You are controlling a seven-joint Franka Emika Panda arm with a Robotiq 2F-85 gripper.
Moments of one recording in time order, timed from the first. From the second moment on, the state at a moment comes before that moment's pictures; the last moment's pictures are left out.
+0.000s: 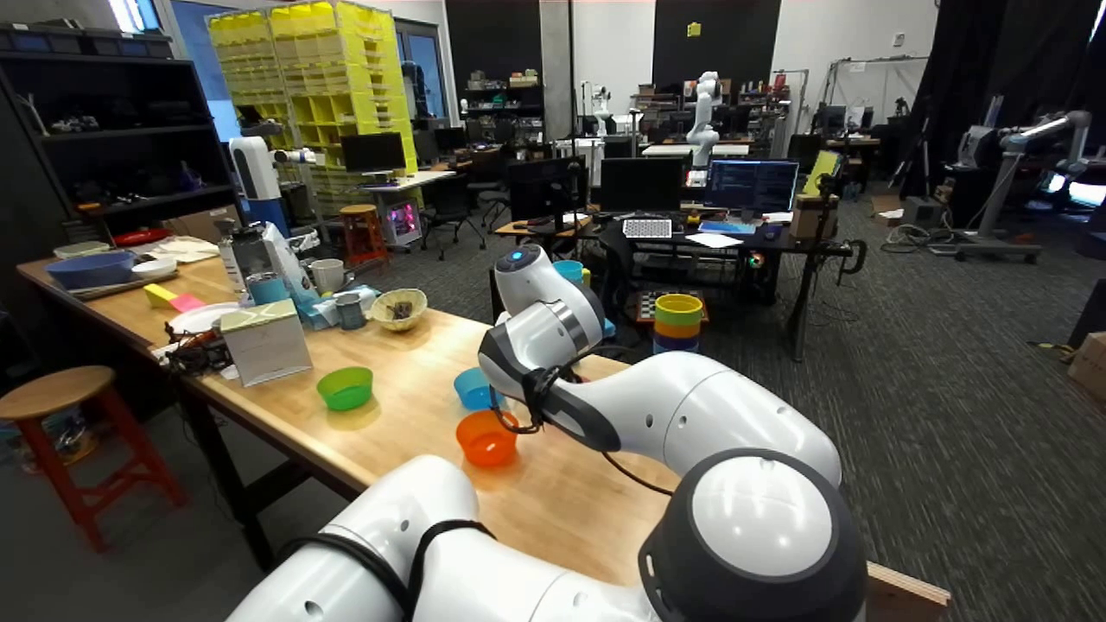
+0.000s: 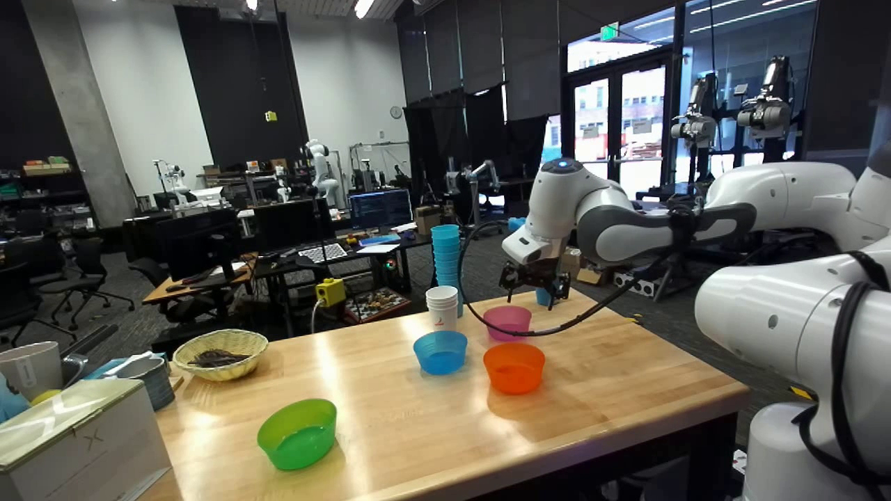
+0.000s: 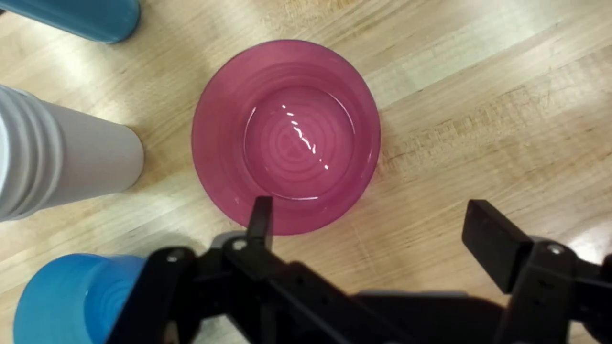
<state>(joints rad) -1.50 1.39 1.81 -2.55 -1.64 1.81 -1.52</state>
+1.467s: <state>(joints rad) -1.45 1.26 1.75 -2.45 -1.55 1.93 -1.56</state>
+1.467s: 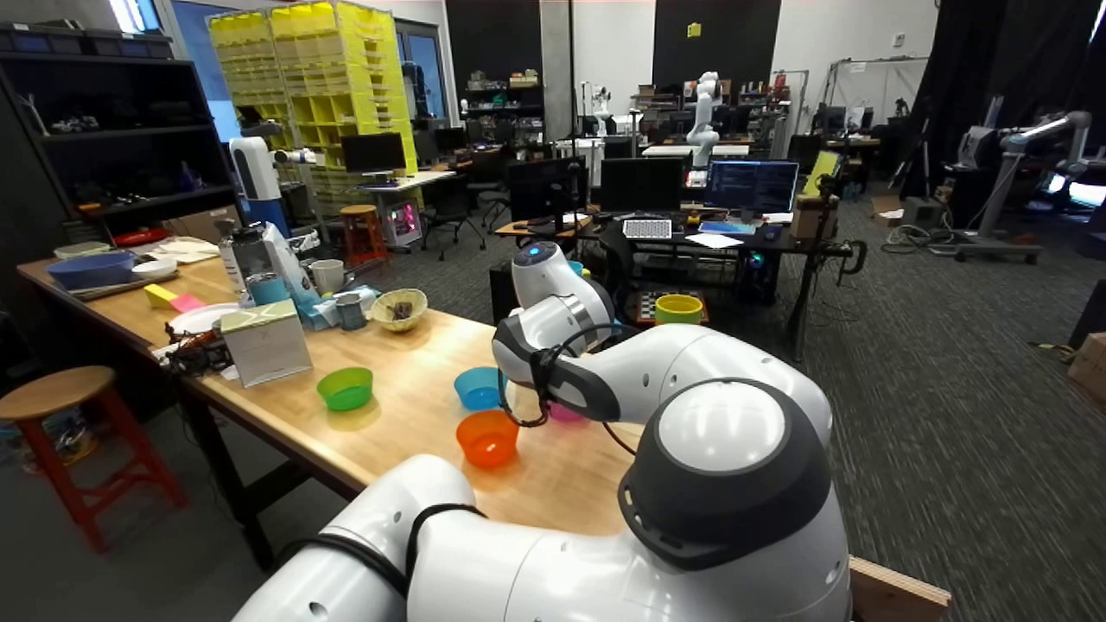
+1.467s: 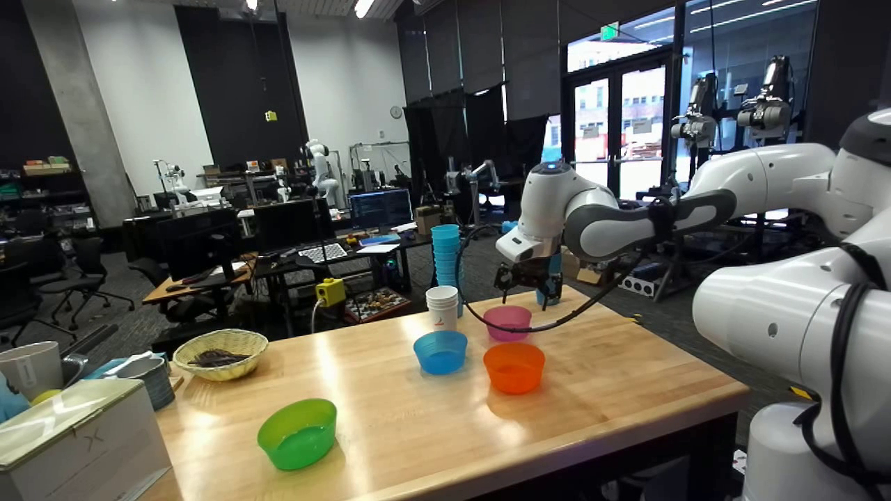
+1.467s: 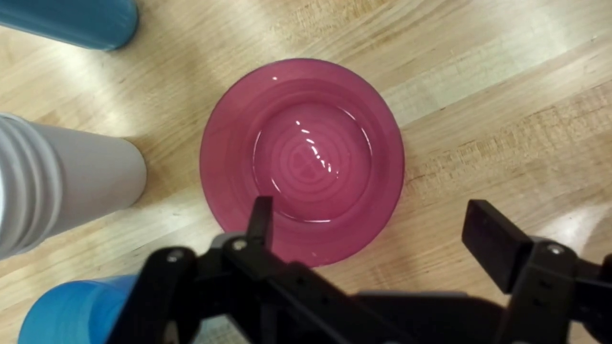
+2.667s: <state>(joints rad) -1.42 1.13 1.61 -2.41 -1.51 2.11 -1.57</state>
